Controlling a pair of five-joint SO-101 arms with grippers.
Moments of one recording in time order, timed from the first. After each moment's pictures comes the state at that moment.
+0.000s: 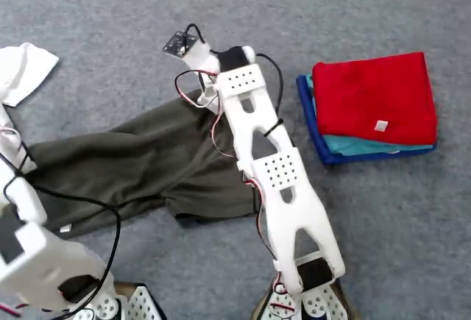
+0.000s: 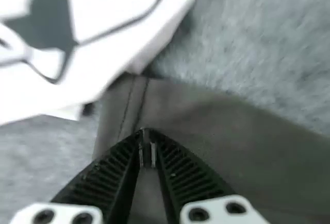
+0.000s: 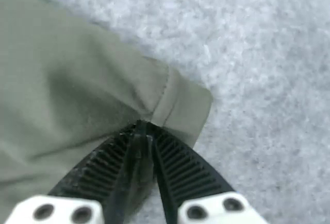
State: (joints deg) left arm -45.5 8.3 28.4 38.8 -19.7; right arm -23.6 73.5 -79.7 90.9 26.9
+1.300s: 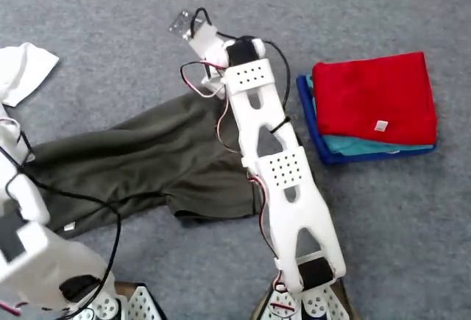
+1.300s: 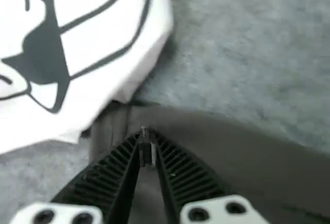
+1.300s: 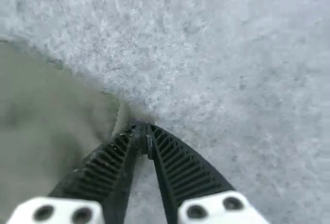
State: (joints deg) left arm -44.7 9.0 23.2 39.5 -21.8; right arm -22.1 69.9 -77.1 82.2 28.3
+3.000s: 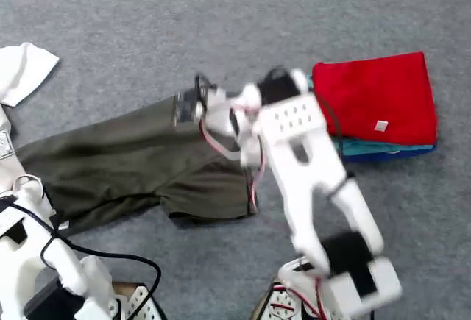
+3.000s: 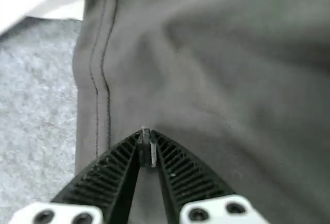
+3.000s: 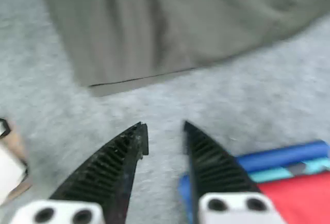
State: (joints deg) left arm -49.4 -28.3 67.5 29.1 -28.2; right arm -25.8 -12.4 16.5 90.2 58.1
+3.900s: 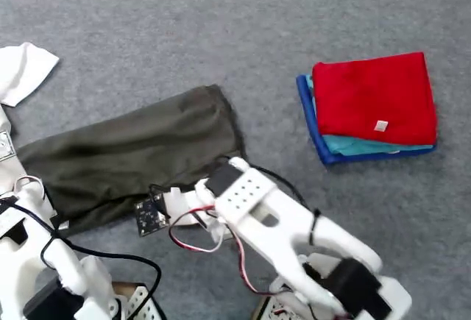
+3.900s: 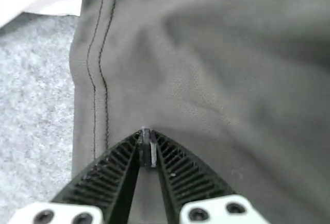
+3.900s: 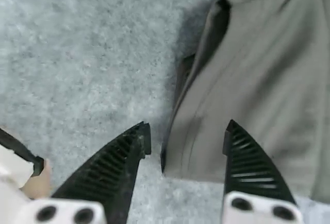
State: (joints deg) left arm -49.4 -28.3 67.9 27.8 -28.2; right arm -48.9 -15.2 46.8 67.7 53.0
